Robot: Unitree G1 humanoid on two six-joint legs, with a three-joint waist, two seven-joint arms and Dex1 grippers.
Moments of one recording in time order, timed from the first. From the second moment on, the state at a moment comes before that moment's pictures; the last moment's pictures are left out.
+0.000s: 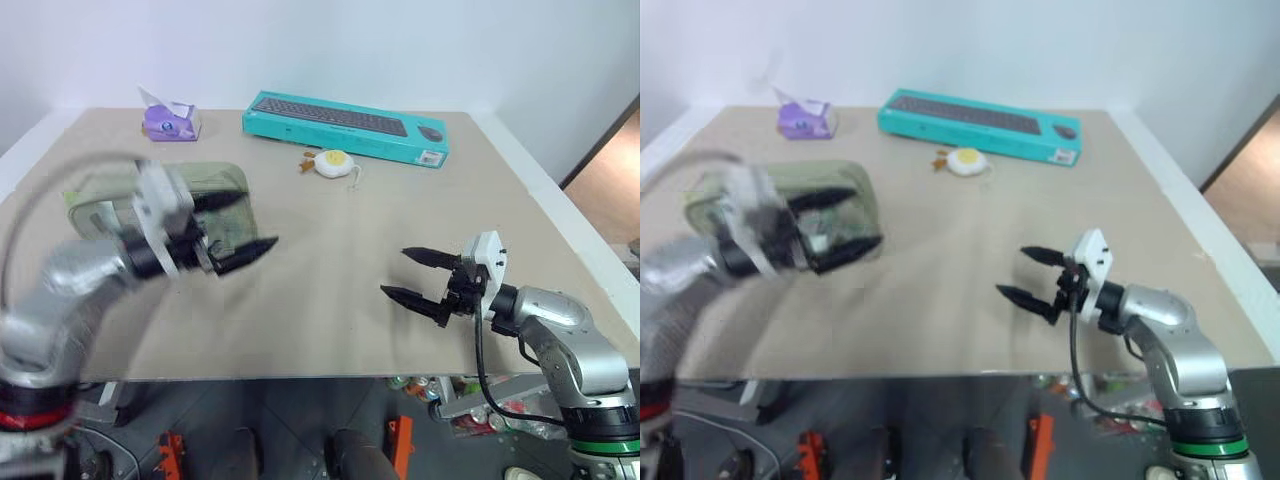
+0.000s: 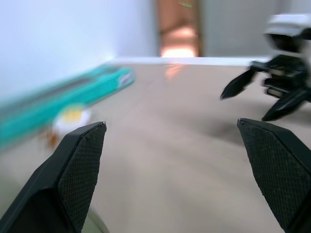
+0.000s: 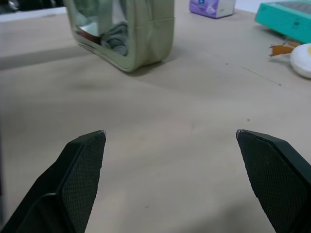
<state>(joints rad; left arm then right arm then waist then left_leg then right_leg) -0.53 0.86 0.20 -0.37 -0.72 0.57 -0.93 -0.23 -0.70 -0.13 -0.24 0.56 0.42 0.99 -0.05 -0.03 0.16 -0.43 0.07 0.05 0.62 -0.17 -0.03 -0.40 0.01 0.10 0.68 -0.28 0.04</state>
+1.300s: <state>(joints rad) -1.34 0.84 -0.28 1.12 0.04 -0.15 -1.60 -0.31 -0.71 -0.12 -0.38 0.63 0.49 0.89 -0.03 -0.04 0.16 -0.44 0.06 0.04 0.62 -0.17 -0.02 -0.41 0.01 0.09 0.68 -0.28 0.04</state>
